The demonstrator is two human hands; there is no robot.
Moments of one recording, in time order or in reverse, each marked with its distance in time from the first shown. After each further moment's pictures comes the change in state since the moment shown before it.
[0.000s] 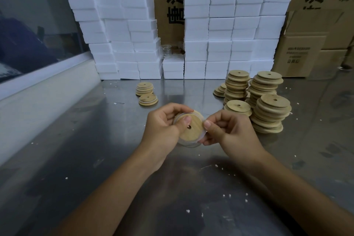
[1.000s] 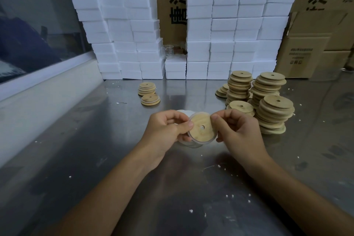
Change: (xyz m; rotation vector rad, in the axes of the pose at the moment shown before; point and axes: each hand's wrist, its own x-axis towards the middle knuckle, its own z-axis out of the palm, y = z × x) left_hand 0.003 0.004 -0.009 -0.001 -0.017 -0.256; right_hand 0.001 0.007 -0.001 -0.135 0.209 -0.071
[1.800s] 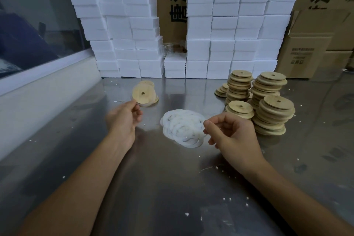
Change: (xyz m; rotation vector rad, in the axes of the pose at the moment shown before) left_hand 0.061 -0.016 -0.061 -0.424 0.610 -0.037; right_hand -0.004 0.006 0.000 -0.123 -0.054 -0.005
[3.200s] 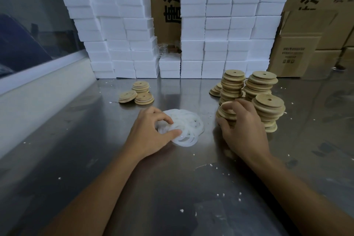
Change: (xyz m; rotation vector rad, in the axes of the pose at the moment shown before) left_hand -0.036 -0.026 -0.002 1.116 -0.592 0.741; right_hand 0.018 0.019 -0.027 -0.711 0.234 -0.123
